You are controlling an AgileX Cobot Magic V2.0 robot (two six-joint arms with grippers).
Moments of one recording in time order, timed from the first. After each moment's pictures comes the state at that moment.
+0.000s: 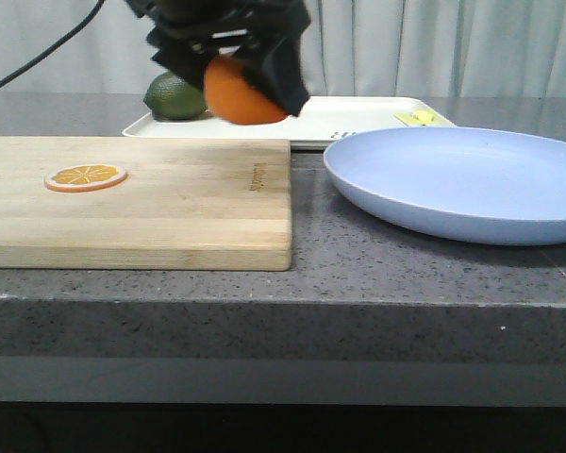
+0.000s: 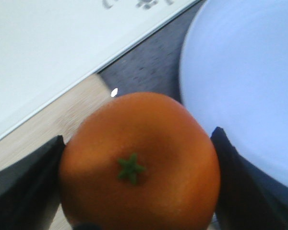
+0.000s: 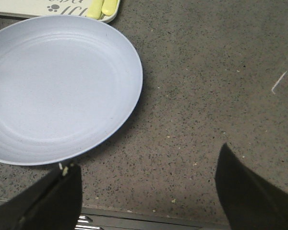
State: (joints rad) left arm -0.67 1.77 -1.56 -0.02 0.73 0.11; right arm 0.05 0.58 -0.70 -0.03 0.77 0.05
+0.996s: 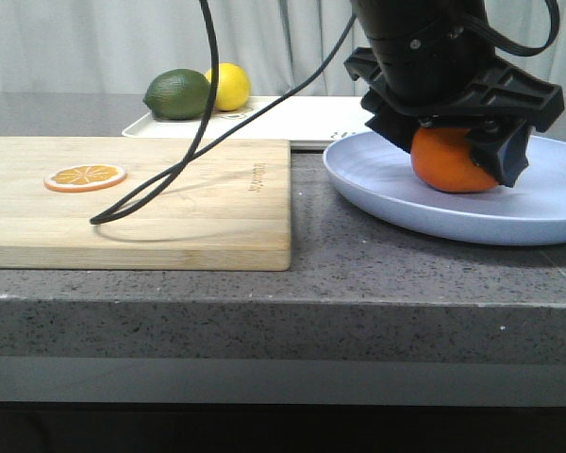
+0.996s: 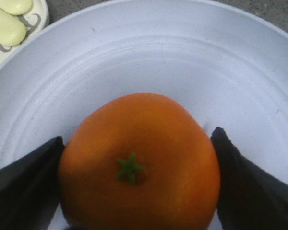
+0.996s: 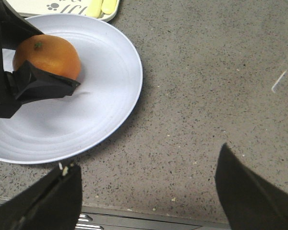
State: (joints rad) left arm -0.89 2.12 -1.89 -0.02 0.70 0.11; right arm 0.05 0.58 -0.70 -0.03 0.77 0.05
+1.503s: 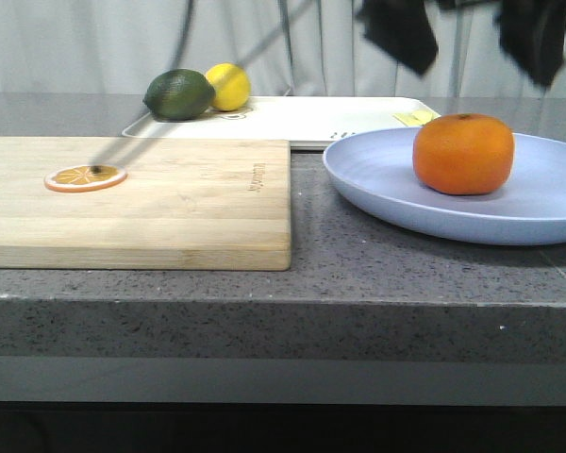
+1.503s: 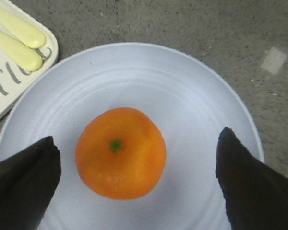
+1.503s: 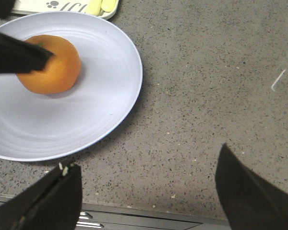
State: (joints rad) left arm -0.89 1.97 -1.95 -0.09 0.85 0.11; right arm 0.05 0.58 -0.70 -0.03 0.78 0.05
